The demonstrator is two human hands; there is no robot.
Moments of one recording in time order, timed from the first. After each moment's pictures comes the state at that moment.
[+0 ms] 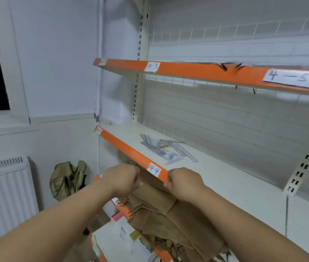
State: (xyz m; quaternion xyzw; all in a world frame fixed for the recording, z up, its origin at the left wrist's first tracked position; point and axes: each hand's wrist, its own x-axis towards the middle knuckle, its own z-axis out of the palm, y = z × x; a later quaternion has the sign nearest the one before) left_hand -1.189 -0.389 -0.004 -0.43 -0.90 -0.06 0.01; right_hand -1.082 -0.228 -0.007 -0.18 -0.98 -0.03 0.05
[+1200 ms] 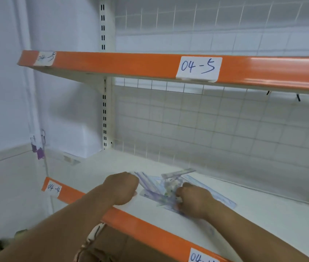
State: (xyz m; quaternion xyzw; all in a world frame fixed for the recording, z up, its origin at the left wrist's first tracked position) left_hand -1.523 -0.221 -0.014 -0.59 -0.81 0.02 0.00; right_hand -1.333 -0.107 -0.034 -0.35 -0.94 -0.01 -0.03
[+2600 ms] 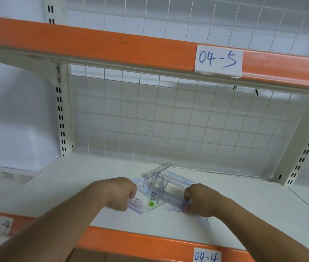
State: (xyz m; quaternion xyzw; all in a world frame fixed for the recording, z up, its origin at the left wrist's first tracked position) left_hand -1.556 -0.164 -0.024 -0.72 -0.67 0.08 -0.14; right_hand -1.307 -0.115 -0.020 -0.50 -0.86 0.02 -0.07
